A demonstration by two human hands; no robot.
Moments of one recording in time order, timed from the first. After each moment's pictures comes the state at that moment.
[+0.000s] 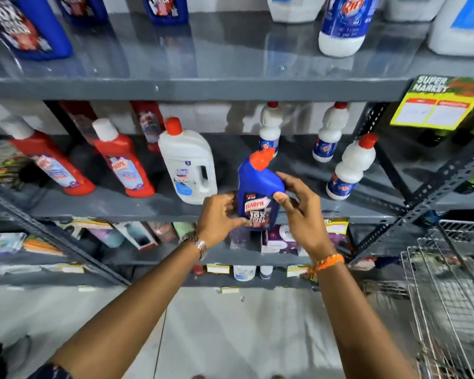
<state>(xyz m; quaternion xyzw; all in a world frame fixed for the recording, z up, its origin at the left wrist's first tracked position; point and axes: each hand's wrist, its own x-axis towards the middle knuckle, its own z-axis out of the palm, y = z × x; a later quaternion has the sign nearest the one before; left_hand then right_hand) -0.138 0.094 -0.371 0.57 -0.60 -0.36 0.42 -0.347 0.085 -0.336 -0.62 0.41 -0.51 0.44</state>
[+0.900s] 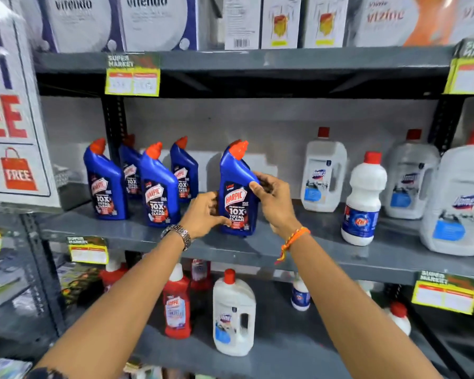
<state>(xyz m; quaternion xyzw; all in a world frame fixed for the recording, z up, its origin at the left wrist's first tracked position) 0.016 0.027 -0.059 0.57 -0.64 -0.18 0.48 -0.166 -0.033 -0.039 -0.66 0.27 -0.57 0.41</state>
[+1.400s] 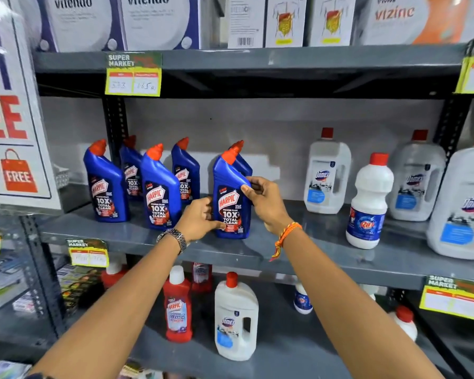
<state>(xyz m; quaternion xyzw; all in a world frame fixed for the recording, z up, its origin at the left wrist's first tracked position) 0.035 0.016 -0.071 0.59 -0.60 -0.24 0.49 -0.143 -0.042 -0.037 -0.66 0.31 -0.52 0.44</state>
